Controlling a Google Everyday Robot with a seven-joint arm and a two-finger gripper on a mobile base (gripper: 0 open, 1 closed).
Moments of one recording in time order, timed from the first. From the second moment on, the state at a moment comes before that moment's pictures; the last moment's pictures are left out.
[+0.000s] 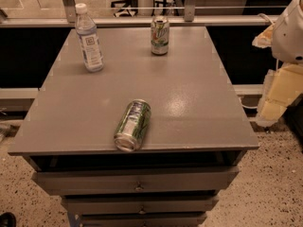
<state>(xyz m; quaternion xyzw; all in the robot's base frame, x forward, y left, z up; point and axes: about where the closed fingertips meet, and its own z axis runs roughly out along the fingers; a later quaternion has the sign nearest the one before) 0.438 -0.217 0.976 -0.60 0.78 -0.03 0.16</state>
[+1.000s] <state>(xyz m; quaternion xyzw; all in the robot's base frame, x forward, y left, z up) 0.489 -0.166 0.957 -0.61 0.76 0.04 0.24</state>
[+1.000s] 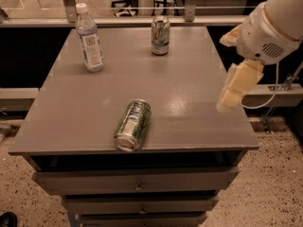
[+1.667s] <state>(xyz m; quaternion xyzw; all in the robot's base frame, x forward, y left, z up) 0.570 -0.064 0.954 -0.59 0.72 0.13 0.34</state>
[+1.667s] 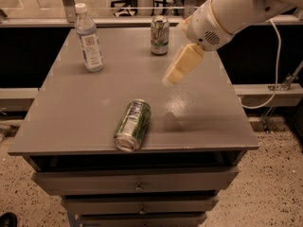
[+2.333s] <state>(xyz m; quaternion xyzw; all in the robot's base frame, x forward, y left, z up) 0.585 -0.030 0.957 -0.58 0.71 0.17 0.36</state>
